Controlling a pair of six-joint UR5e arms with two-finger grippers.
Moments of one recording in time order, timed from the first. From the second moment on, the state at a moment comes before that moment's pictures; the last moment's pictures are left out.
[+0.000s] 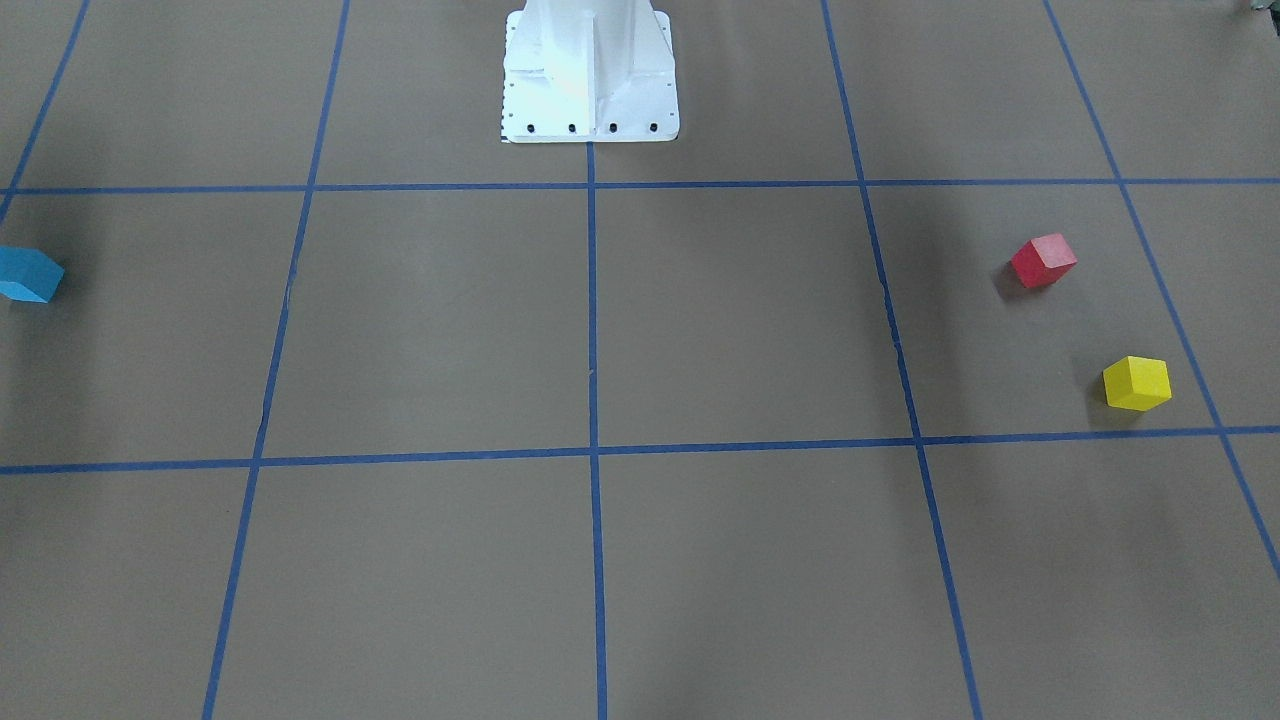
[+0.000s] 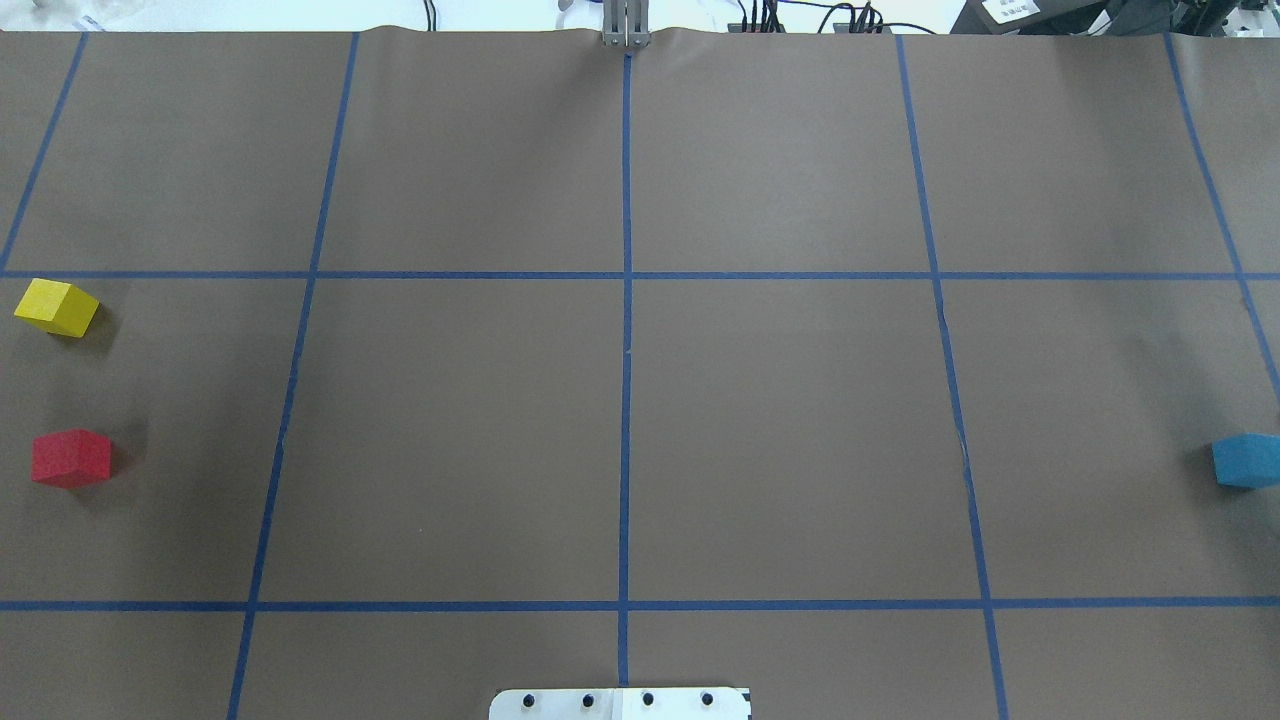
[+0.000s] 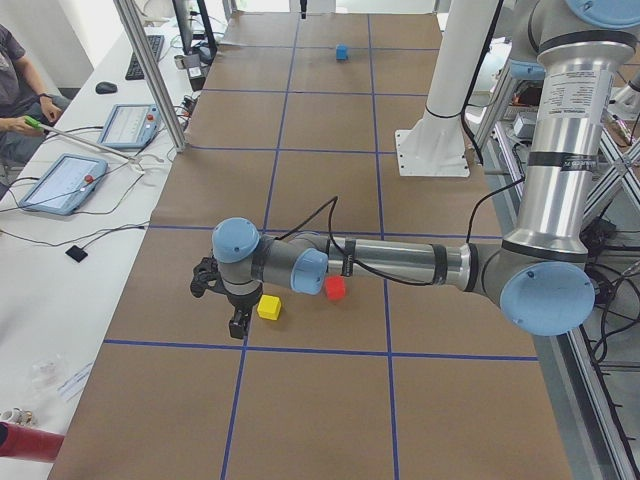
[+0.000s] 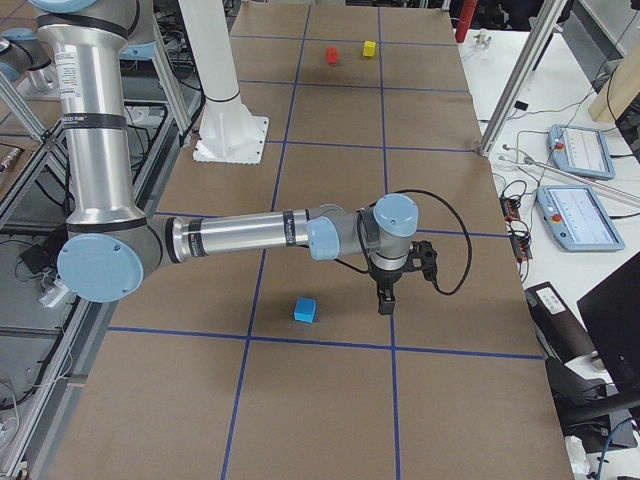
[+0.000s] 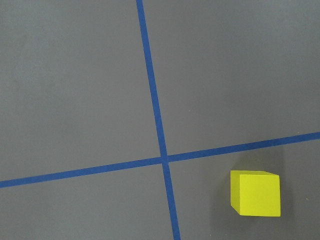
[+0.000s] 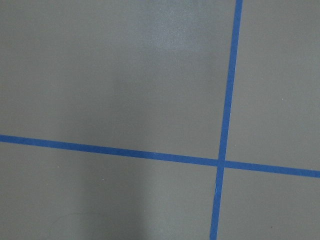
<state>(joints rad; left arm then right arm) -1.49 -1.66 -1.53 -1.74 -2.35 -0.06 1.44 -1.53 1.66 -1.52 2.31 0.14</state>
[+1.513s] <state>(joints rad) -1.47 -1.59 -1.58 -1.75 -2.40 -0.06 1.29 -1.75 1.73 -1.28 2.36 0.36</state>
